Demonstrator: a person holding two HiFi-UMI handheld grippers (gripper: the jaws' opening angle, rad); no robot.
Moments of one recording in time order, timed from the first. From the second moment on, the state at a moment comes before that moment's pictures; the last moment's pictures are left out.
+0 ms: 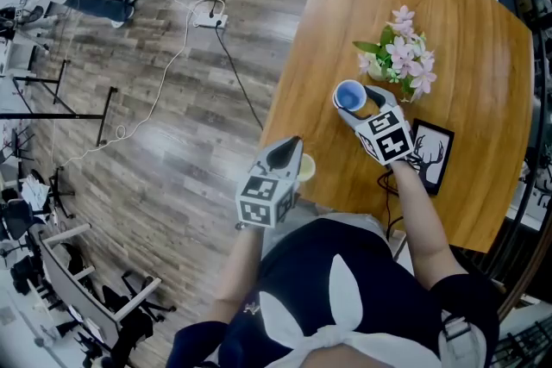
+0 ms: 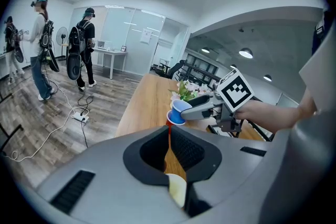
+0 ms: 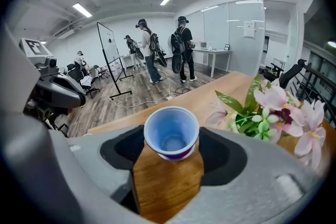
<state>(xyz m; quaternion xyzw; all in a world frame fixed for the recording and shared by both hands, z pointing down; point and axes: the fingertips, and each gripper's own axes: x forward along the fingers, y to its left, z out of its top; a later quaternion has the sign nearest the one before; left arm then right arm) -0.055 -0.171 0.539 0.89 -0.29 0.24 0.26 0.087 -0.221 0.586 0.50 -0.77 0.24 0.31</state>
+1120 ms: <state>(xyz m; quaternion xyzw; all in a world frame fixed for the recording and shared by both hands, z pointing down) -0.058 -0.159 0.539 0.88 -0.30 0.24 0.26 0.086 -0.213 0.576 0.49 -0.78 0.23 0.30</state>
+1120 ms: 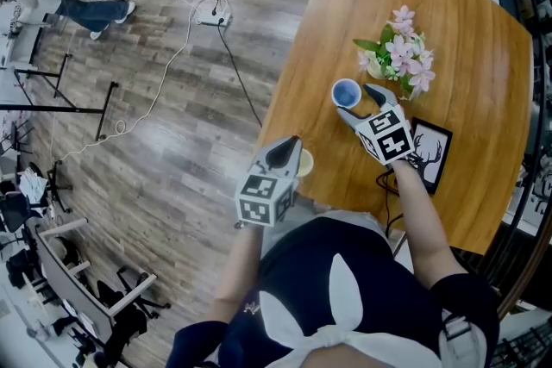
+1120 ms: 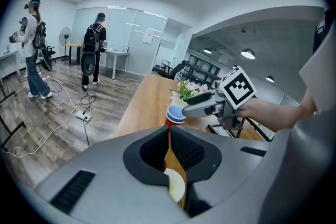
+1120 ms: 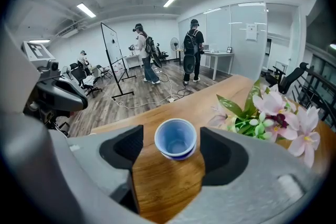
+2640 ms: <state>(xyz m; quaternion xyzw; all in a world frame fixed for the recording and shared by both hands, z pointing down) -0.150 -0.083 0.518 0.84 -0.44 0.18 0.27 -0.045 -0.126 0.531 0.35 -0.87 0.16 0.32</state>
